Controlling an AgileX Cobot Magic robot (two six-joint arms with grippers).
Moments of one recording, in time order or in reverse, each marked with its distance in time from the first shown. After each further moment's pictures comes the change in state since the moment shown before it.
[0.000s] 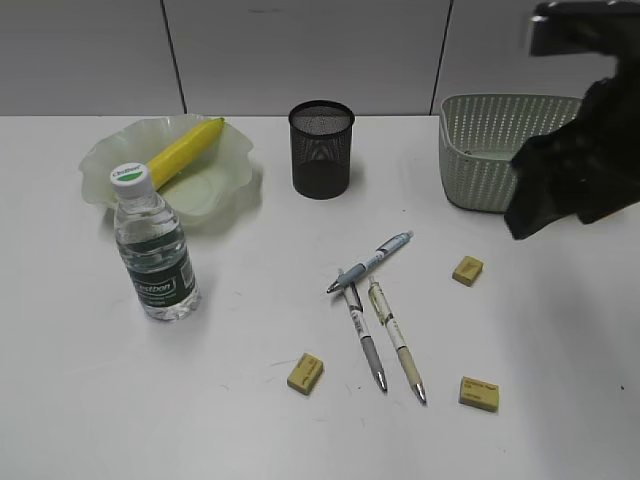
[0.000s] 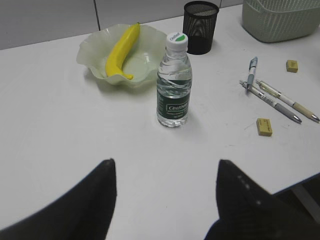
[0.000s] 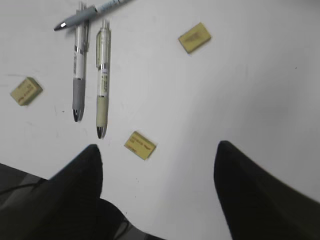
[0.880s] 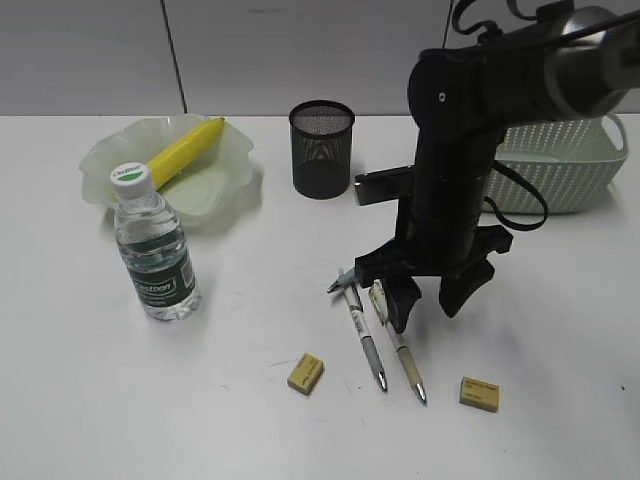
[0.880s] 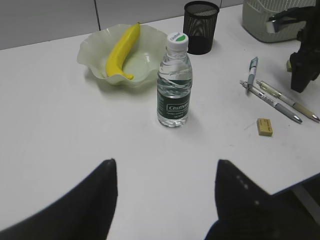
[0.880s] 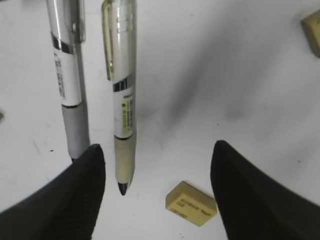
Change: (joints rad) left arm 0.000 0.000 0.000 0.000 0.000 0.000; right arm 0.170 0.607 -0.244 -0.008 0.023 0.142
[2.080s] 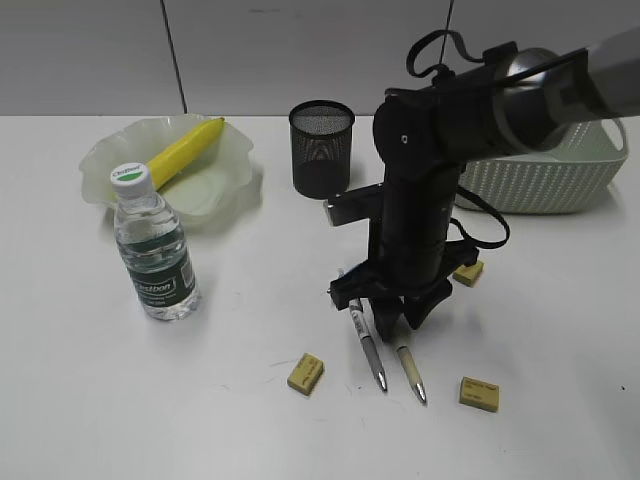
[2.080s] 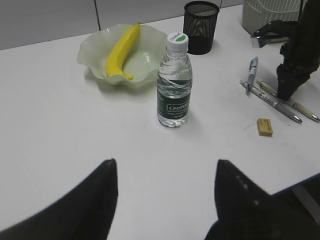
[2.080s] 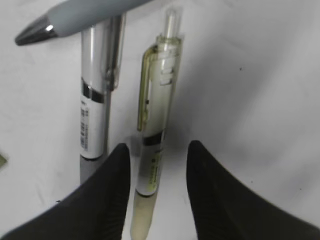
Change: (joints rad) left arm 0.000 0.000 0.000 0.001 0.000 0.000; right arm 0.061 0.071 -0.002 -0.047 -0.120 0.018
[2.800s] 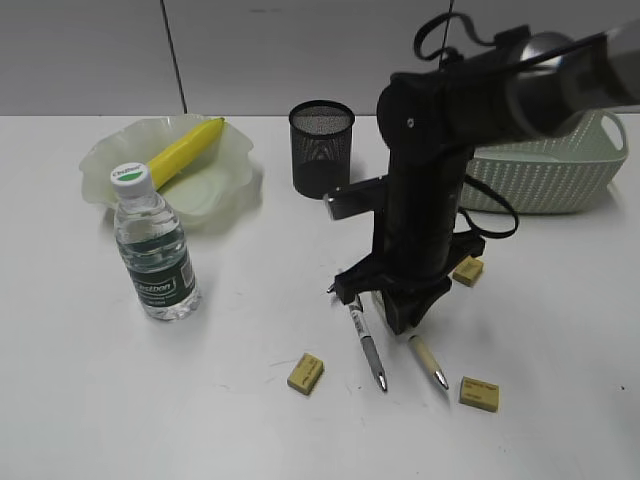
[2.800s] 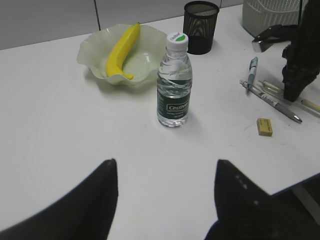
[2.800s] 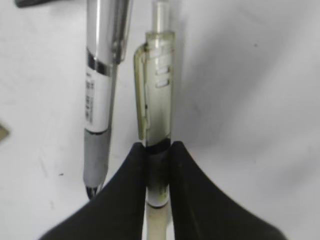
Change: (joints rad) left arm 0.000 0.000 0.000 0.000 0.000 0.000; right arm 0.000 -0.021 -0.003 0.021 0.057 -0.049
